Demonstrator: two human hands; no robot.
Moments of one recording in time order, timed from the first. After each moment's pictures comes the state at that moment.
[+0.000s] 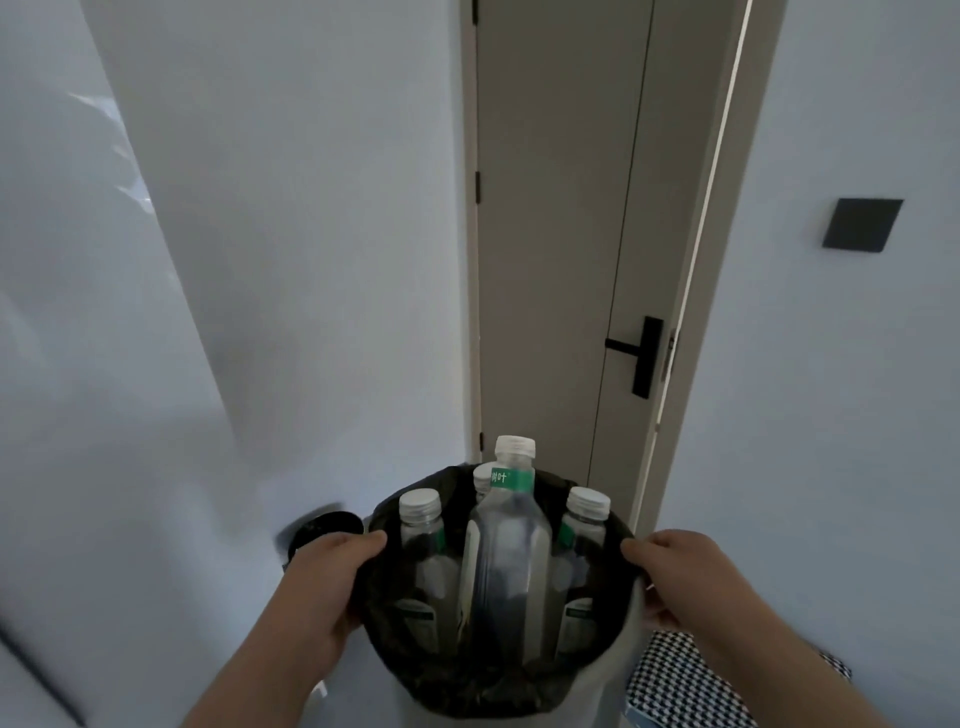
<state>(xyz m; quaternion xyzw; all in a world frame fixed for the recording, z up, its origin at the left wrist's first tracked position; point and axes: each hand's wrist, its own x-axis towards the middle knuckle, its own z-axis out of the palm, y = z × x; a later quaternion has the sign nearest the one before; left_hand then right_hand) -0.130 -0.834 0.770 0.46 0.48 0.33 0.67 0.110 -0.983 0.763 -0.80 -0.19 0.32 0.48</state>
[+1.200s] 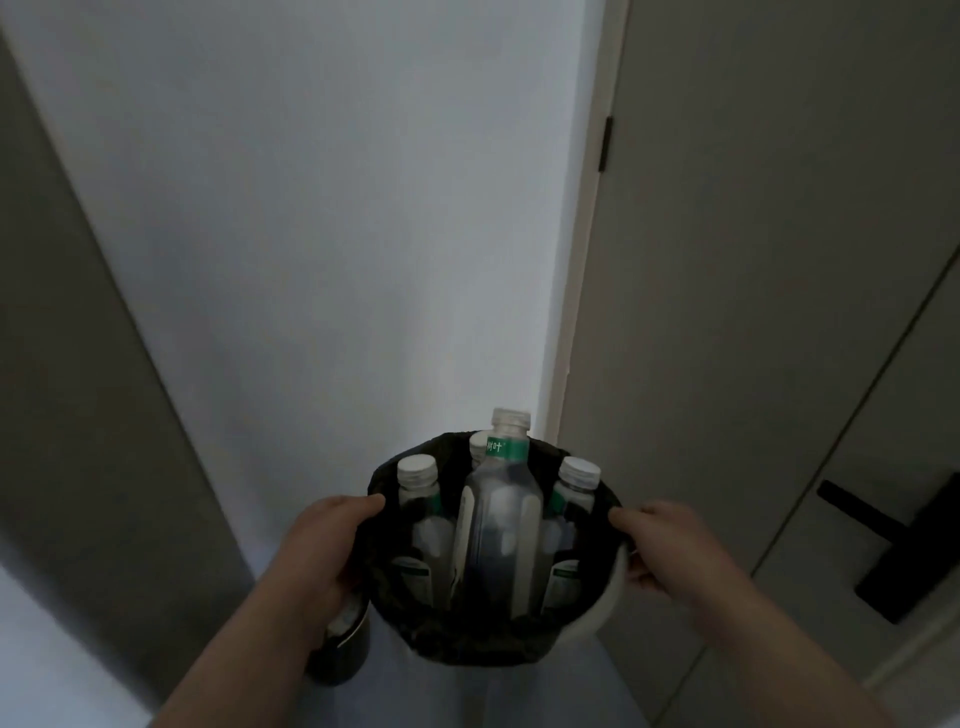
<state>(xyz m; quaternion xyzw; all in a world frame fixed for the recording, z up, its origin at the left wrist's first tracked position) 0.124 -0.385 0.727 0.35 0.55 0.42 0.63 0.387 -0.481 0.742 -0.76 -0.30 0.39 0.42</state>
